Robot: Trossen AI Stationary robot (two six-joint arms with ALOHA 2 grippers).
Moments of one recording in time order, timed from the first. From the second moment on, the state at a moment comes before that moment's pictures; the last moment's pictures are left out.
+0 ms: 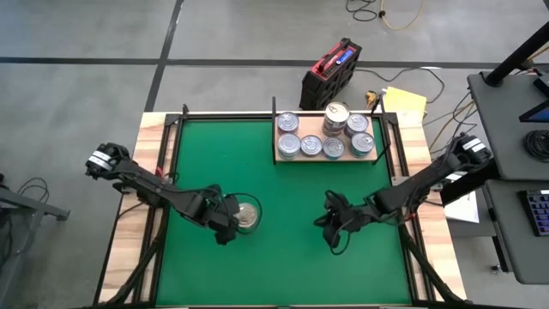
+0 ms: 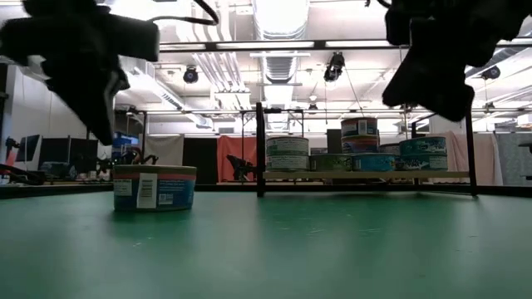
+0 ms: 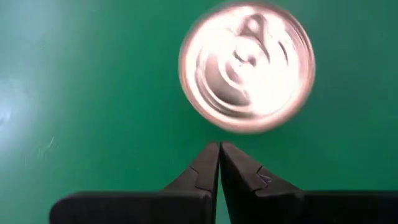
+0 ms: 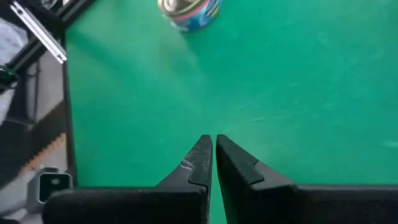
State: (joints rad) left arm -0.43 1.49 0.98 -0.88 -0.31 -0.77; right arm 0.45 1.34 0.70 -0.08 0.31 0.93
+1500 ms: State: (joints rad) left arm -0.48 1.90 1.12 -0.46 -0.47 -0.56; right arm 0.56 1.50 0.77 -0.05 0.37 1.13
